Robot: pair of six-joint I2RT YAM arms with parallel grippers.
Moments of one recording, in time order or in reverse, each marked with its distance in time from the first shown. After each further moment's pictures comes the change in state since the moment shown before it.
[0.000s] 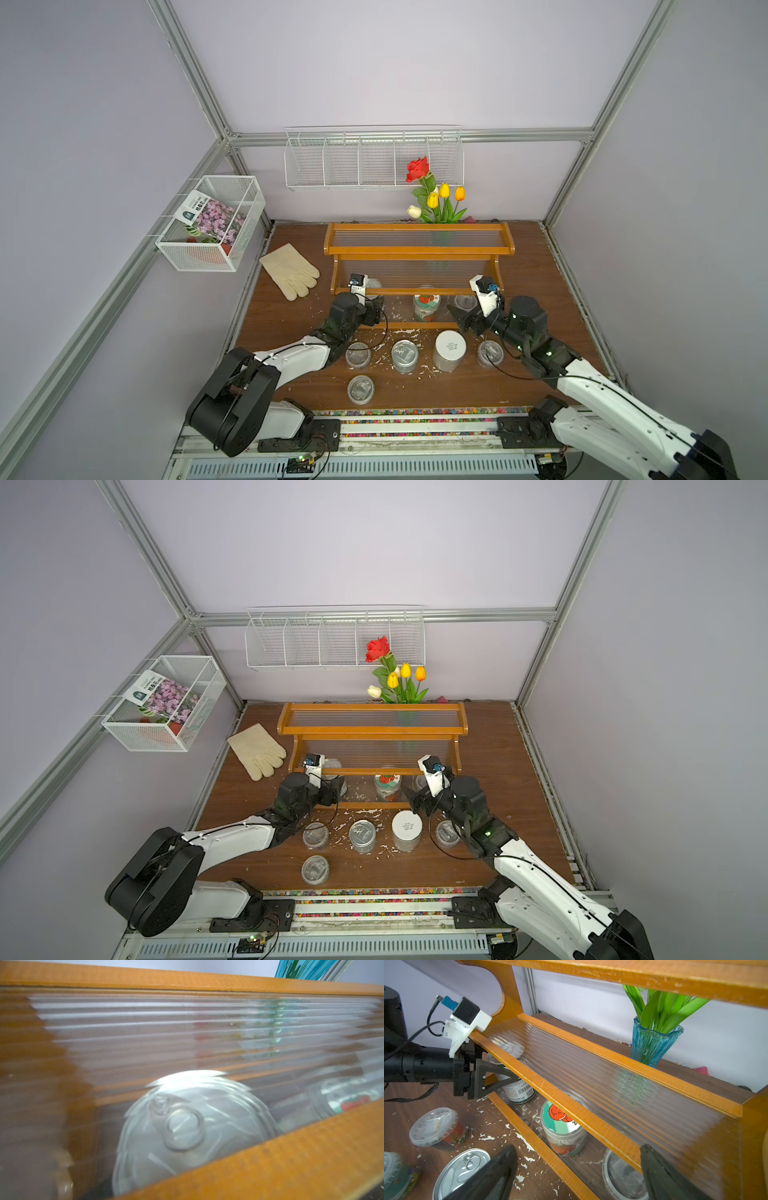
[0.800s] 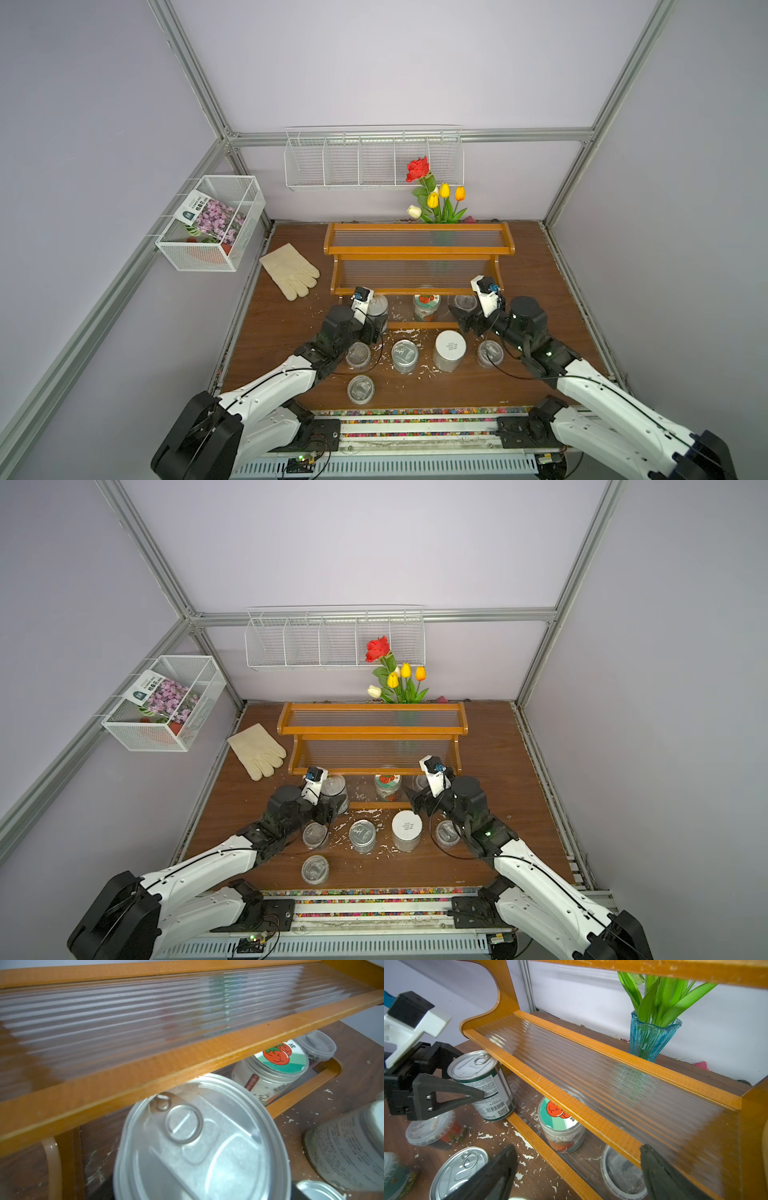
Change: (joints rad) left arm -0.069 -0.285 -0.081 -0.219 0.098 0.096; right arm -0.013 -0.002 -0.013 0.000 -0.004 0.007
